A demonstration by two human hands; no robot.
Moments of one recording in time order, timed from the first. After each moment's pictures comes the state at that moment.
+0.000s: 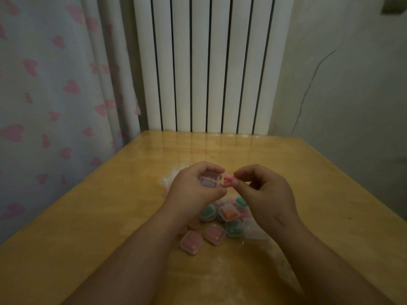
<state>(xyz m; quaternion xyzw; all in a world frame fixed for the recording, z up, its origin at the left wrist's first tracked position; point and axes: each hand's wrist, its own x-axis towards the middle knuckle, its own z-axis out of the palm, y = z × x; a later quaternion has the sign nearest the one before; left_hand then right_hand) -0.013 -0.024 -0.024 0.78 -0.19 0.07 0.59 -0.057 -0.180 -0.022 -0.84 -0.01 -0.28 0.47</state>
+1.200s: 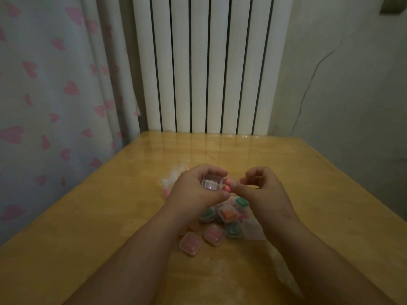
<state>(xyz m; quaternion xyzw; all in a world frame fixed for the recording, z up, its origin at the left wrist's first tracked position) -0.018 -0.027 -0.023 0.77 -0.17 0.03 0.62 -0.059 -0.177 -0.018 -0.76 0.07 -0.17 0.62</state>
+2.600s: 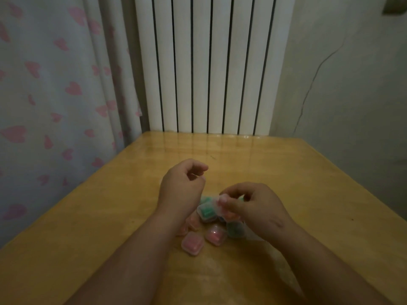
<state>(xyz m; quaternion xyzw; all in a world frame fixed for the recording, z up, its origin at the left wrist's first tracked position) -0.004 -0.019 -0.026 0.81 -0.10 0.18 0.55 -0.059 -0.174 -0.021 -0.89 -0.01 -0.10 0.45</state>
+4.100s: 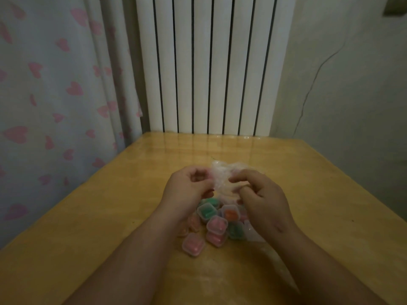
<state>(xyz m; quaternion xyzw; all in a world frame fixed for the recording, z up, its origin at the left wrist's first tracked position) -0.008 -0.024 -0.021 0.71 -0.06 0.01 0.70 -0.054 -0.174 -0.029 -0.84 -0.05 -0.26 0.48</state>
